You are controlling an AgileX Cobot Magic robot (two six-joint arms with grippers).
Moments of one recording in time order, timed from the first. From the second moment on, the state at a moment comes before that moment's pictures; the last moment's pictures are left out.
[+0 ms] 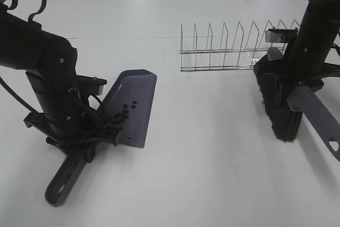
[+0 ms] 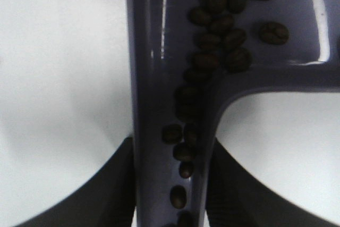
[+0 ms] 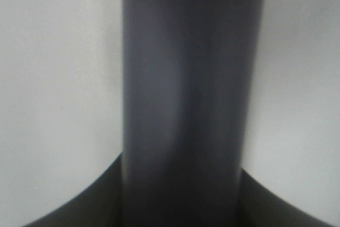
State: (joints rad) left arm -0.53 2.03 -1.08 -0.02 0.75 -0.27; right arm 0.07 2.08 -1.39 0.01 1.05 0.06
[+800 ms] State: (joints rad) left arm -0.53 2.03 -1.08 -0.02 0.75 -0.28; right arm 0.07 2.29 -1.79 -0.06 1.14 0.06
